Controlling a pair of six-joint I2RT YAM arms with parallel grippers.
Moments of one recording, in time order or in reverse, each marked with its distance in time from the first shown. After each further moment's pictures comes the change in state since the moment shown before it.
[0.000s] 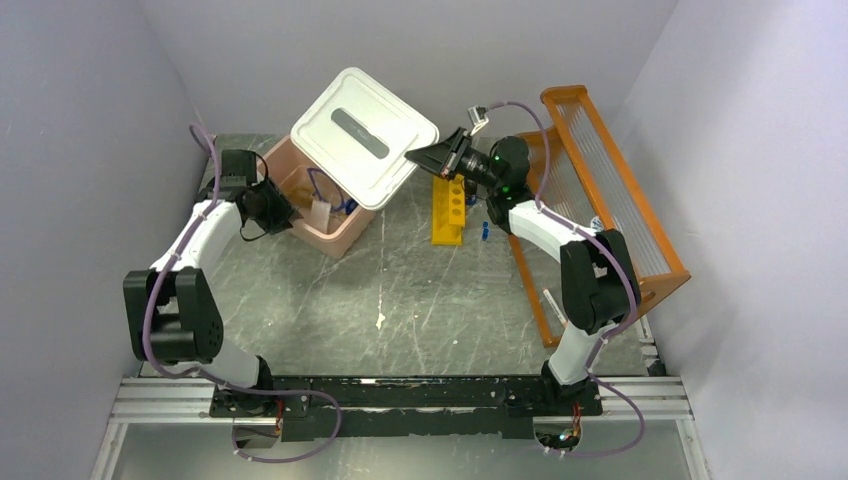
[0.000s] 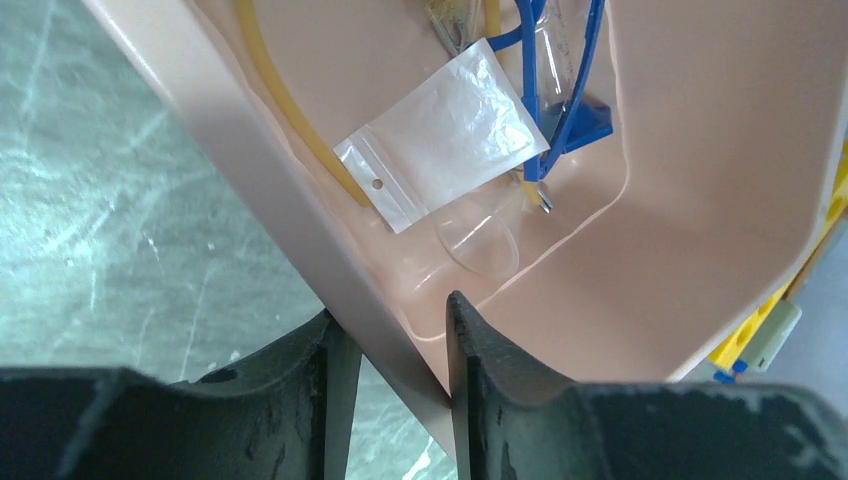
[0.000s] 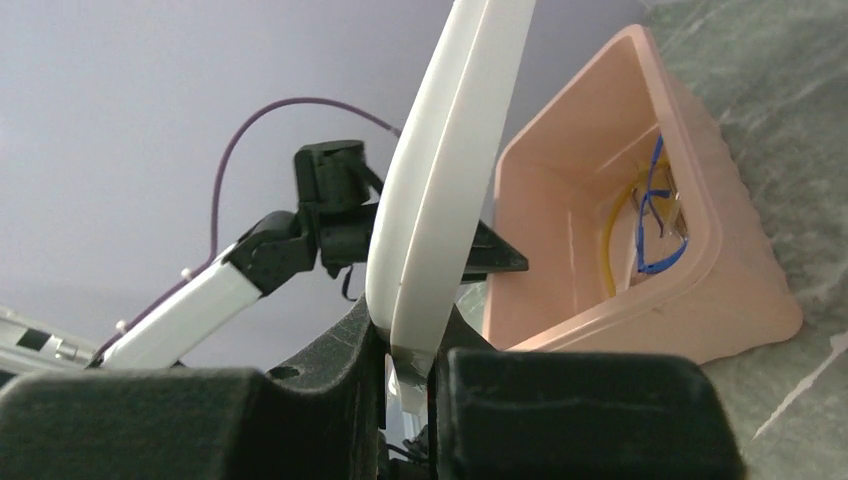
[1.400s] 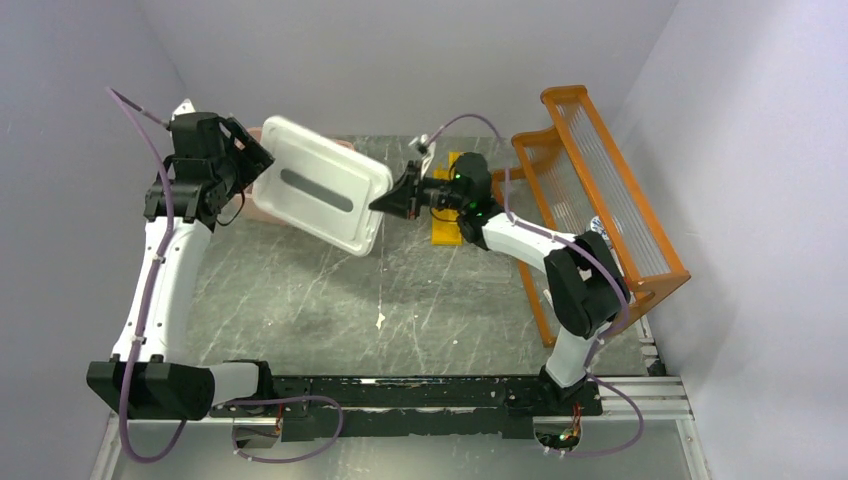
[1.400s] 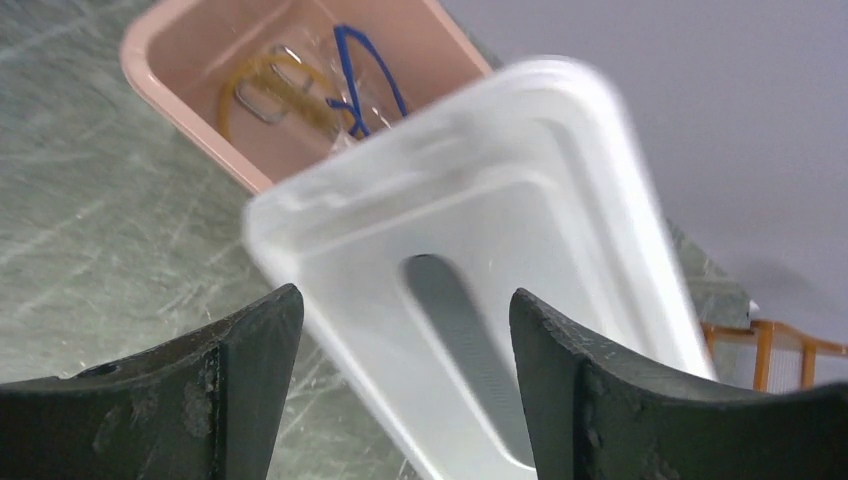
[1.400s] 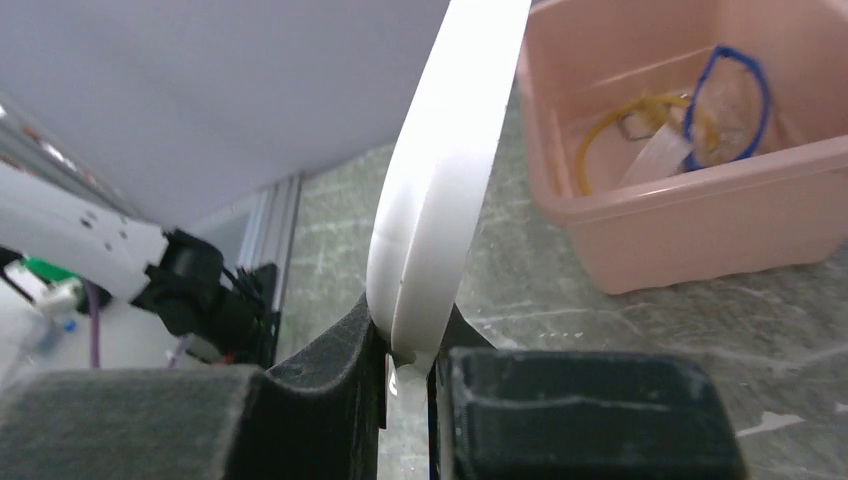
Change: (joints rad) left arm -0.062 -0.296 0.266 -0.157 -0.302 -0.019; right arm 0.232 0.010 -0.035 -0.153 -0.135 -0.756
